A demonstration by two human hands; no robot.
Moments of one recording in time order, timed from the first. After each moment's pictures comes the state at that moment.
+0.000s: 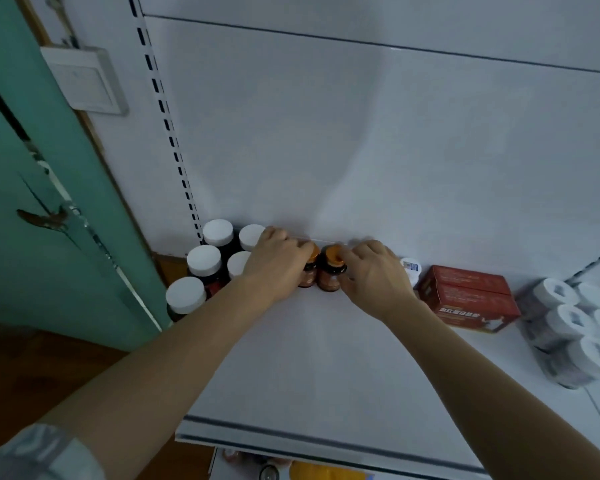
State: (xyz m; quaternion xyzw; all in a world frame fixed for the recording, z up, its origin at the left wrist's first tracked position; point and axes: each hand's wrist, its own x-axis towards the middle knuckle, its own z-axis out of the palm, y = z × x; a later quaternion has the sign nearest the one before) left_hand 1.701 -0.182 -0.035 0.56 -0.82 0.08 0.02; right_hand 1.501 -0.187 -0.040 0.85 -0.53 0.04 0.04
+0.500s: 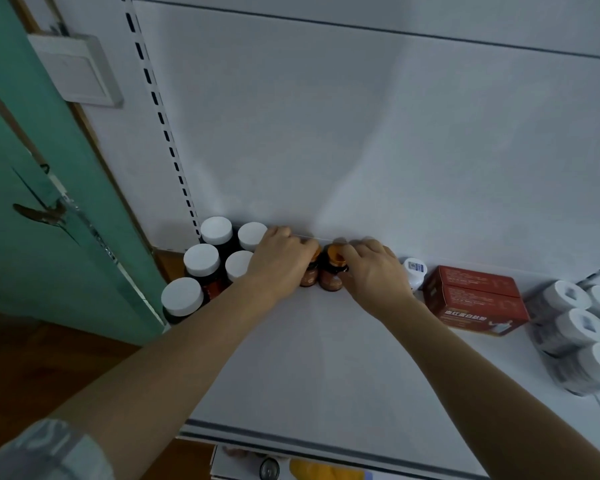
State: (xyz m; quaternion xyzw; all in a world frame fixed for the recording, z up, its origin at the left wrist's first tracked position) left_hand 1.695 -0.193 -0.041 0.58 -0.81 0.10 0.01; right_hand 1.502 -0.201 -0.056 0.85 -0.51 0.10 0.03
